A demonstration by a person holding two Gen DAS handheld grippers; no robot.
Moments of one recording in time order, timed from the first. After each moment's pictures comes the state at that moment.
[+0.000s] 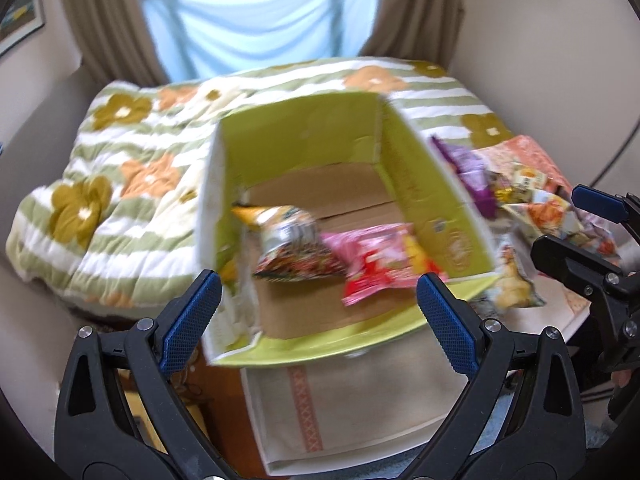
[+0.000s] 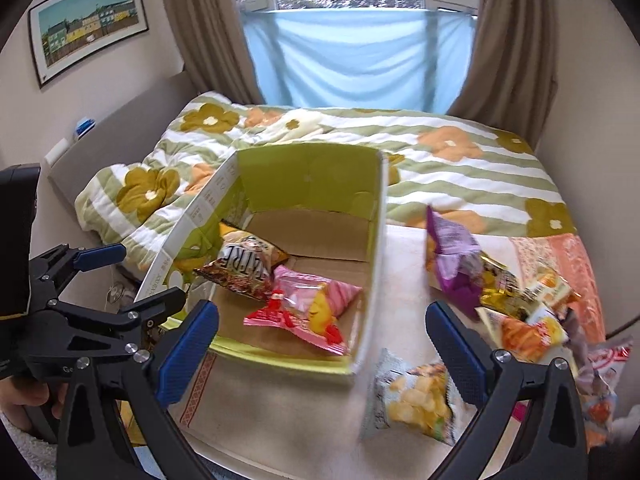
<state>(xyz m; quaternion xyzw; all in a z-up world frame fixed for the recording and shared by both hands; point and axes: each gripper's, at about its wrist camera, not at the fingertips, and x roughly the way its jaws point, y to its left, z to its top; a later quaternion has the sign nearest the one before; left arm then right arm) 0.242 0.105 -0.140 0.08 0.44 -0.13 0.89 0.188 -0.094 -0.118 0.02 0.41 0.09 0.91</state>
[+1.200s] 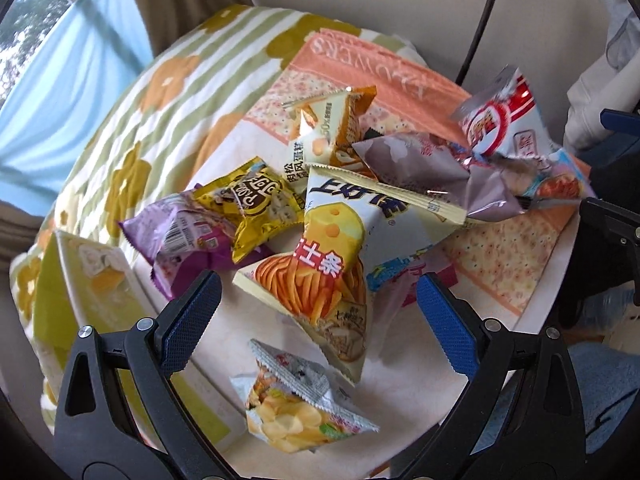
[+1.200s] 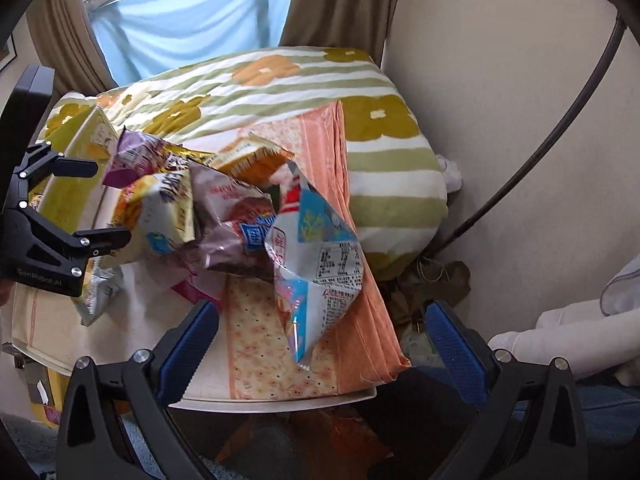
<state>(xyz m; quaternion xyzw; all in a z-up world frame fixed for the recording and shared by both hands) 0.251 -0.261 -0.223 0.33 0.48 -0.32 0.74 0.098 -0.416 -0.190 0.04 0.51 -0.10 0.85</state>
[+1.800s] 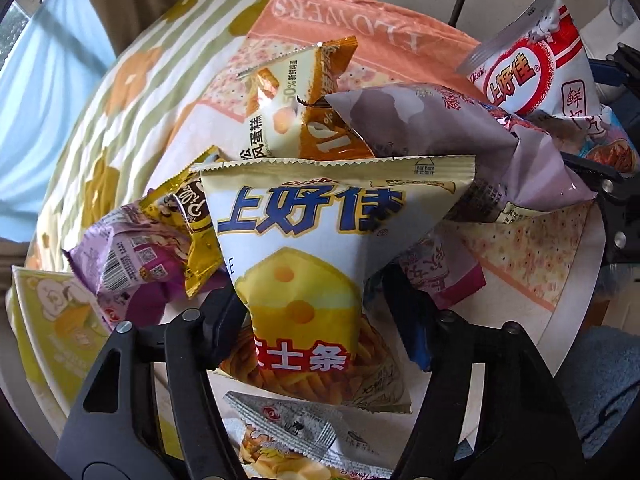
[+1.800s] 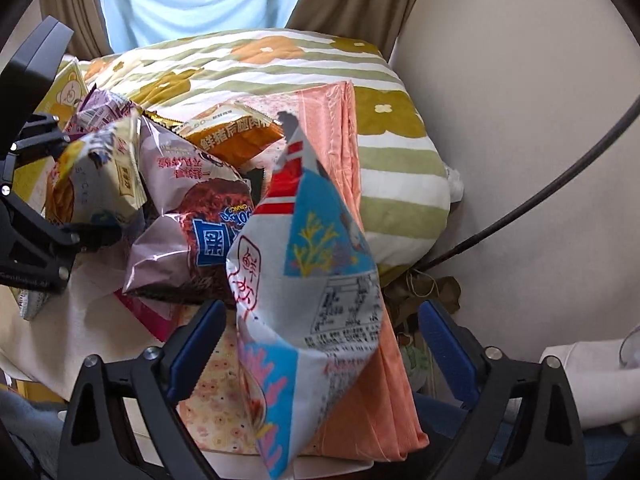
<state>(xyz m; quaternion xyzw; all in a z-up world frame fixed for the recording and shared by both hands) 0.267 -0.284 -0.277 0.37 0.50 -0.35 0.70 0.143 -0.418 -0.243 -0.02 0.52 -0.09 0.85</state>
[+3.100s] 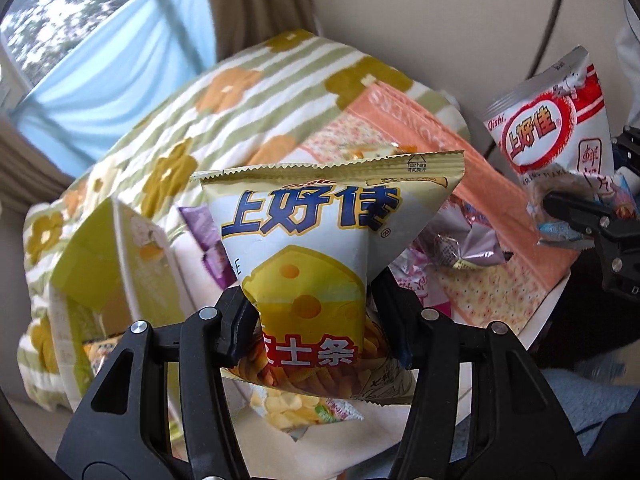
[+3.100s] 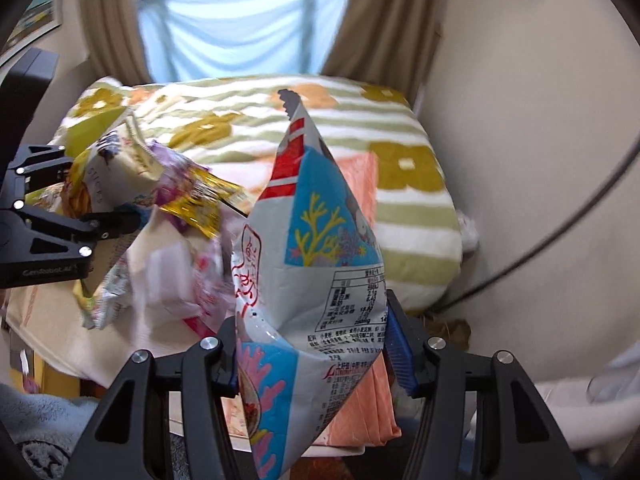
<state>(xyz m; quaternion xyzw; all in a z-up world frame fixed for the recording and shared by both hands) 0.234 -0.224 -0.152 0.24 0.44 -0.24 0.83 0.124 -0.395 -0.153 -0.04 0.45 -0.01 0.89</state>
